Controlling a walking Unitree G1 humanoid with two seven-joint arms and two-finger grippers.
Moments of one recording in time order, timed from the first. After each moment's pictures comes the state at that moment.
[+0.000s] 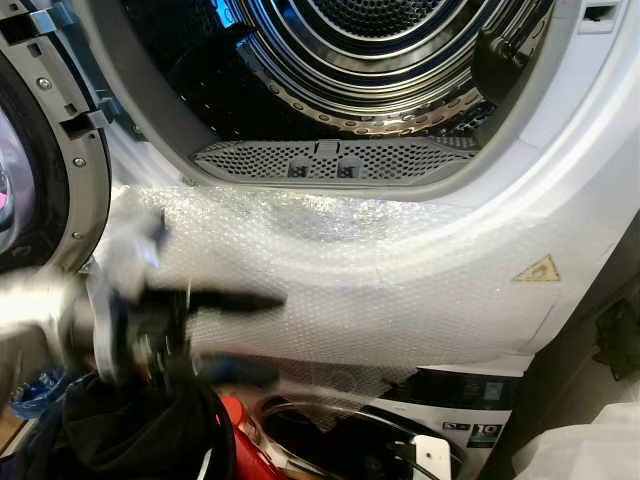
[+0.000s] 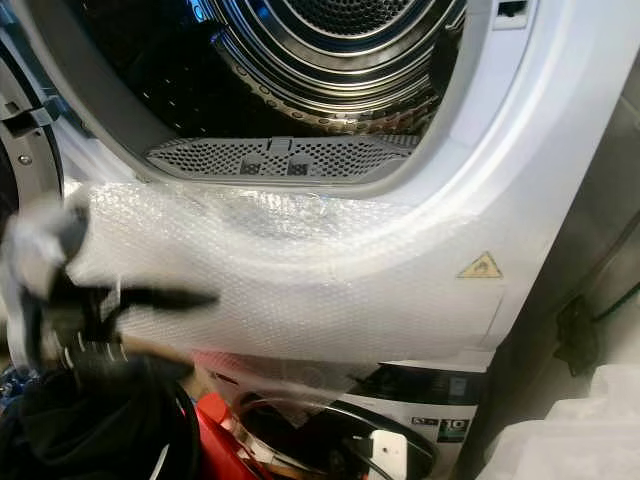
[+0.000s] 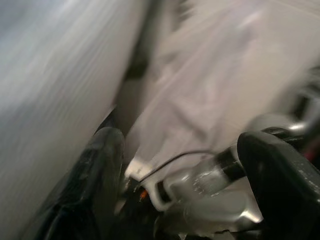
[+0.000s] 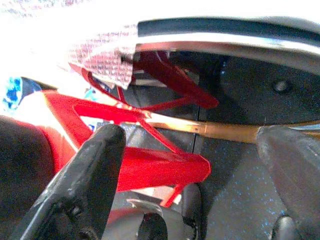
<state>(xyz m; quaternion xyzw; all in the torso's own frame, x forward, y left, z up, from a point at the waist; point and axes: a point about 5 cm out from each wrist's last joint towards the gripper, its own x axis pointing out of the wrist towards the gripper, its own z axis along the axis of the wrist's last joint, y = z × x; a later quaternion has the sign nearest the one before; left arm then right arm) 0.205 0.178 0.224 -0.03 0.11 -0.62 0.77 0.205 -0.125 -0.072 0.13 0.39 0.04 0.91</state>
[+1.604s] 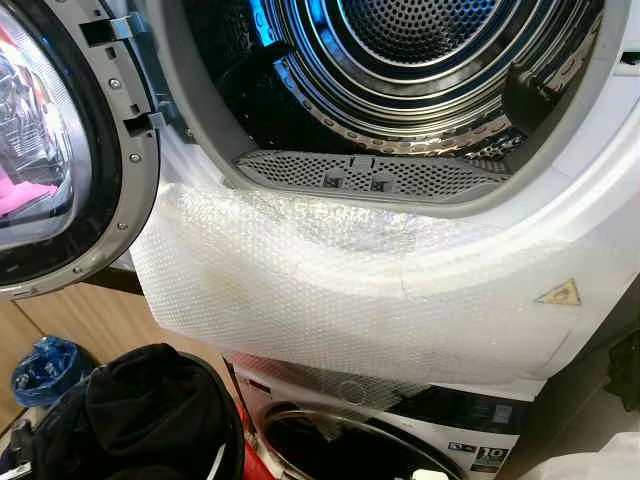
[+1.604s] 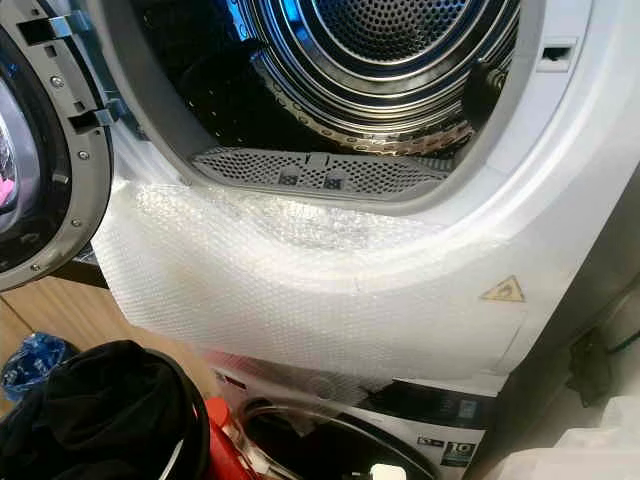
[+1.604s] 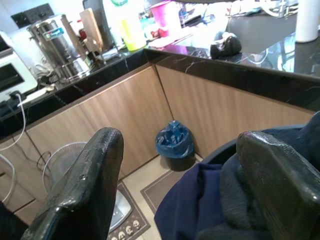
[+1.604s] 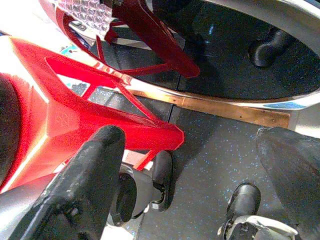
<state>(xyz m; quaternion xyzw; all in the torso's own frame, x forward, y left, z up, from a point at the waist) 0.116 0.288 0.116 0.06 0.06 0.38 0.92 0.178 -0.135 -0.088 0.09 0.45 0.04 0.89</state>
